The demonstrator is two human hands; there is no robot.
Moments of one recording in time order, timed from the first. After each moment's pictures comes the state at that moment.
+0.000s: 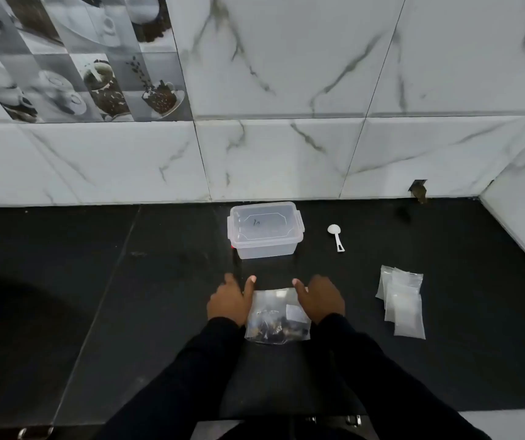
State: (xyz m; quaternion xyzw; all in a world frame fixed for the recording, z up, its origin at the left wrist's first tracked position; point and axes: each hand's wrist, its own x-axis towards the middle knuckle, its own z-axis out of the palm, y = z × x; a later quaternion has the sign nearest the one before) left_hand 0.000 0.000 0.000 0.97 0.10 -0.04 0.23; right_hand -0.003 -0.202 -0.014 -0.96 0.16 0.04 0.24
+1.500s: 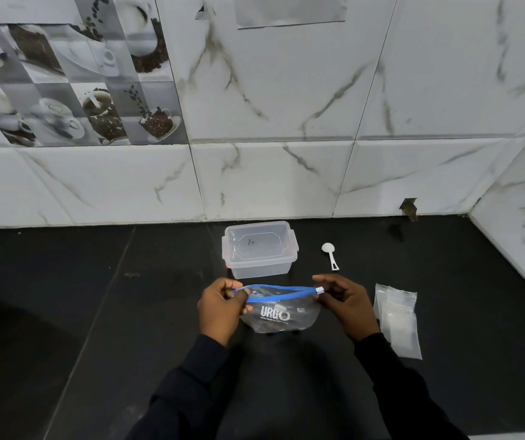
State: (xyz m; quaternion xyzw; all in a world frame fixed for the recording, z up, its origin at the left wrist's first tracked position) left_hand -0.006 -0.002 0.072 0.75 0.14 0.00 0.65; right_hand -0.027 -0.250 0.061 -0.72 0.01 -0.07 0.69
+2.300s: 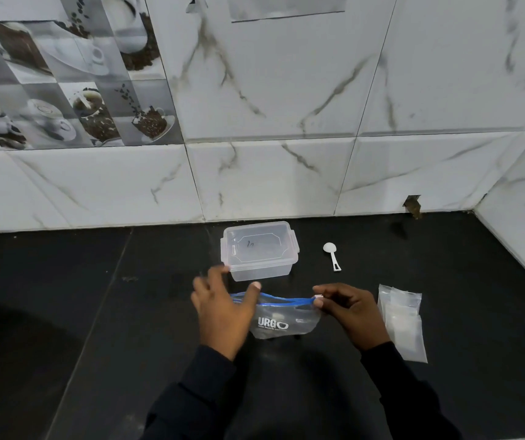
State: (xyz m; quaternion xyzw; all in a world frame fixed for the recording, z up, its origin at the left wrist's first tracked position) left_hand -0.015 -0.013 0.099 0.88 0.11 0.08 0.46; right_hand -0.033 -0.250 0.071 -0.73 0.01 -0.06 0.68
